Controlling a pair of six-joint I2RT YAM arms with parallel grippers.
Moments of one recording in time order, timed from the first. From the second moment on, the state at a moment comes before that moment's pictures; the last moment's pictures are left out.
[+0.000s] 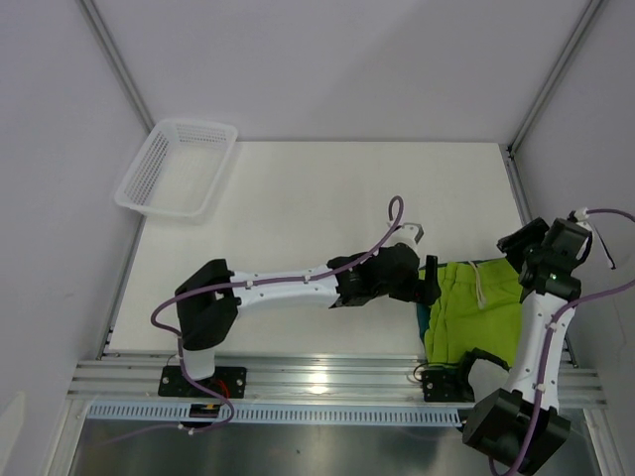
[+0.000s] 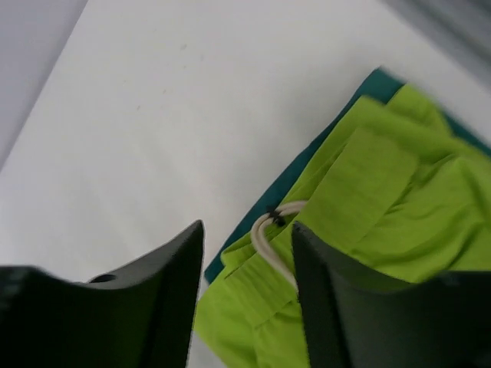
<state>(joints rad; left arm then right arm) -1.23 1.85 1.44 -0.20 -0.20 -0.83 -0.46 0.91 0.86 -0.55 -0.10 0.52</state>
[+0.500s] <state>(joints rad) -1.16 1.86 1.35 -0.01 -0.04 -0.76 -0.31 0.84 0.57 -0.53 -0.30 0.56</state>
